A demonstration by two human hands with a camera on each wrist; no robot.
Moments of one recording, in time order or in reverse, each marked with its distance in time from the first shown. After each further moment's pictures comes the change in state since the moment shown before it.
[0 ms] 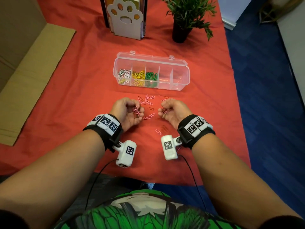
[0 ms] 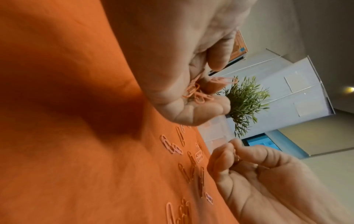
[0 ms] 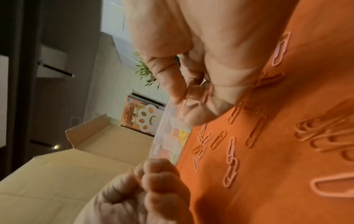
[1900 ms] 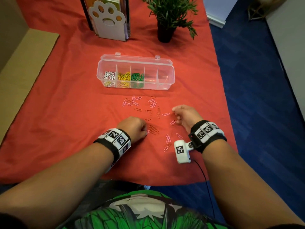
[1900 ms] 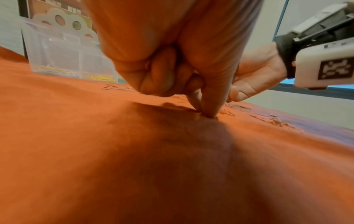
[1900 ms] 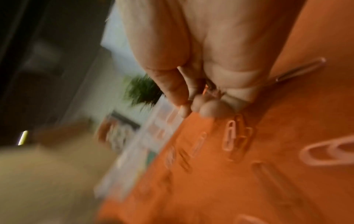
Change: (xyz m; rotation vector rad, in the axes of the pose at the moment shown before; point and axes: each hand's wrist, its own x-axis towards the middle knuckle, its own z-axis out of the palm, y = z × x) left_hand 0.012 -0.054 0.034 1.777 0.034 0.378; right_hand 0.003 -0.005 -0.096 -0.410 0.161 -0.049
